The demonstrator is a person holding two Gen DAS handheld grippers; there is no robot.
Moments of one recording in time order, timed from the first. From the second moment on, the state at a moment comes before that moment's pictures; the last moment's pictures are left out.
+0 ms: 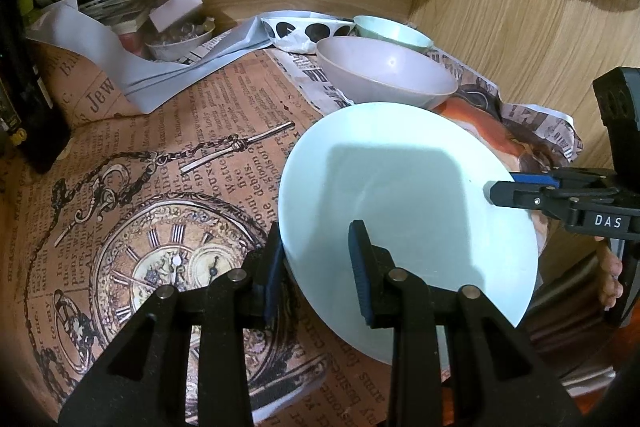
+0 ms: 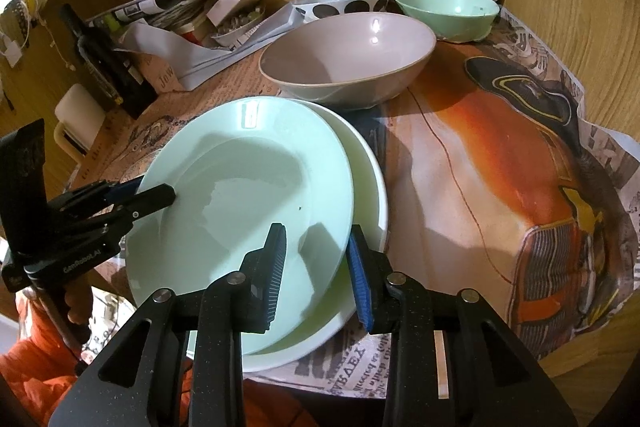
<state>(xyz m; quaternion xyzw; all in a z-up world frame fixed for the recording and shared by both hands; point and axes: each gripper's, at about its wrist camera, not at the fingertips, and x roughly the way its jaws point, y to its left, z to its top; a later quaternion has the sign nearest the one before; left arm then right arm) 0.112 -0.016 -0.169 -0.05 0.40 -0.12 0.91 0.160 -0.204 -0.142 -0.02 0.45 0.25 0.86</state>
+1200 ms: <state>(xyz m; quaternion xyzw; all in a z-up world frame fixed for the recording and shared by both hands) 0.173 0.013 -0.093 -0.05 0.32 -0.07 0.94 0.199 -0.223 -0.077 -0.02 0.31 0.20 0.93</state>
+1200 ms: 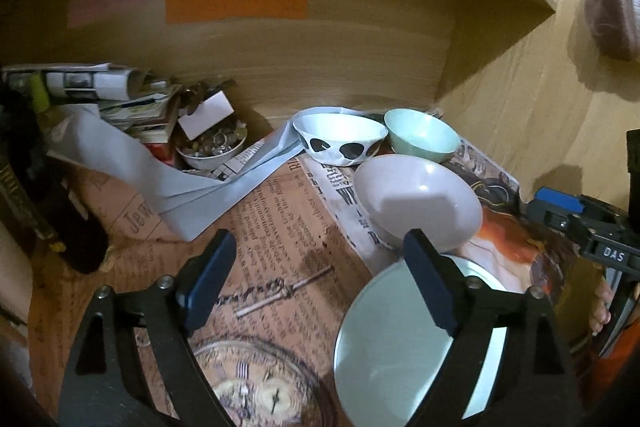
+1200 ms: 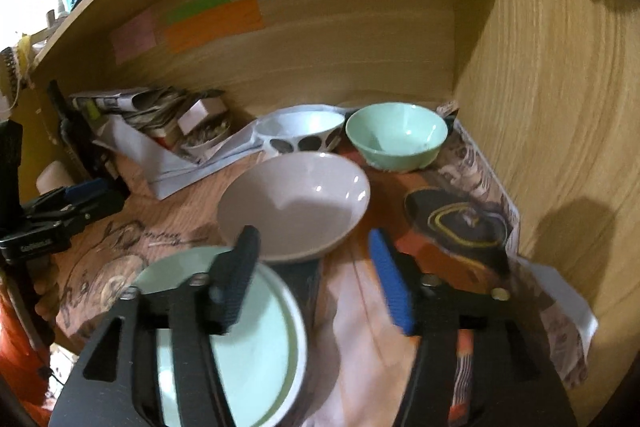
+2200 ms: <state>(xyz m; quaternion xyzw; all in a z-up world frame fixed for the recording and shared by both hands) 0.302 -0.037 -0.151 -0.03 0.44 -0.14 0.89 0.300 -0.220 -0.132 0.01 0.39 0.20 0.90</state>
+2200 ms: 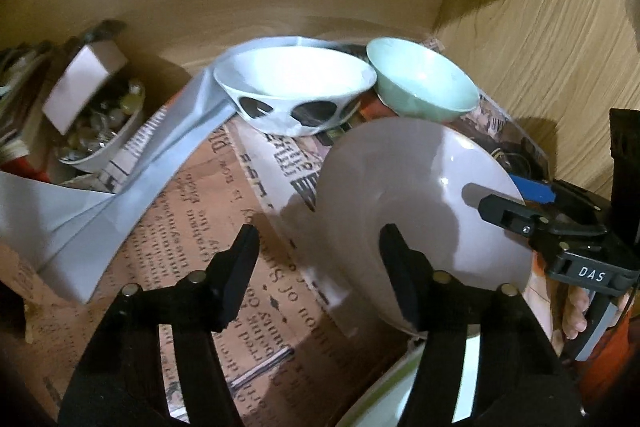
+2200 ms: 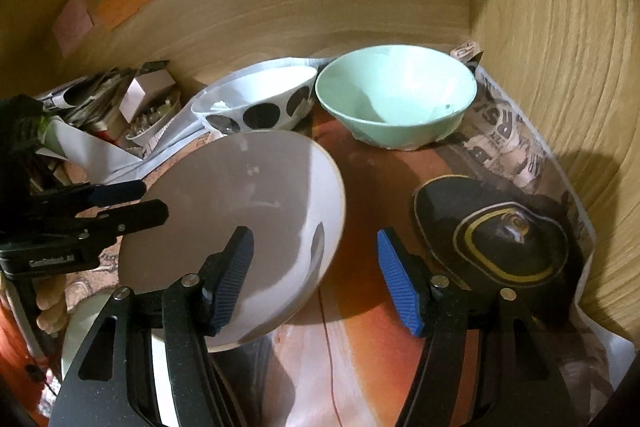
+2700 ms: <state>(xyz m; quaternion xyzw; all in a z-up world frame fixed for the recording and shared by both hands) 0.315 -0.059 -0.164 -0.01 0.46 -0.18 0.87 0.307 -0.214 -0.142 0.02 0.42 0.22 0.88</state>
